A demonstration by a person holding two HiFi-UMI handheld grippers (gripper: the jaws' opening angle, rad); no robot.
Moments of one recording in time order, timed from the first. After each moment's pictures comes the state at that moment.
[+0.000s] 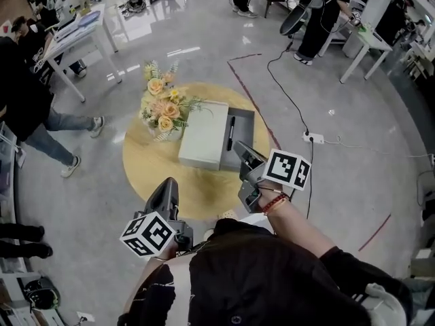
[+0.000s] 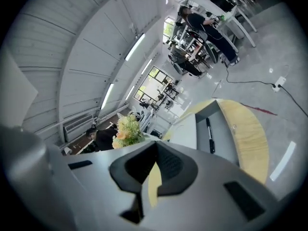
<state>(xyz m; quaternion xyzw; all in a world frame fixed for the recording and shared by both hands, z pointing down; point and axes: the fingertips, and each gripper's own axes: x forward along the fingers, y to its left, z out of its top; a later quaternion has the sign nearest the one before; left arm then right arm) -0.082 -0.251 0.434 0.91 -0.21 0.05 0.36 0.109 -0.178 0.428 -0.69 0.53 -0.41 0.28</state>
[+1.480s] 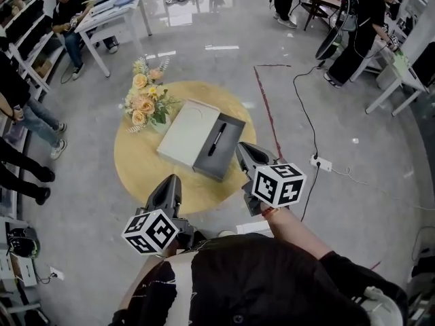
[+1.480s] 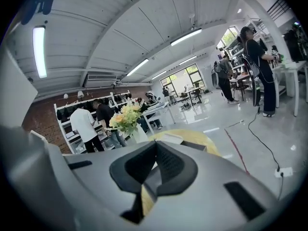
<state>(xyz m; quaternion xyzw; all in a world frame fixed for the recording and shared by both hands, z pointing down) 0.004 -0.164 0.419 0.89 -0.32 0.03 0.34 0.199 -0.132 0.417 -0.69 0.67 -0.27 0.04</state>
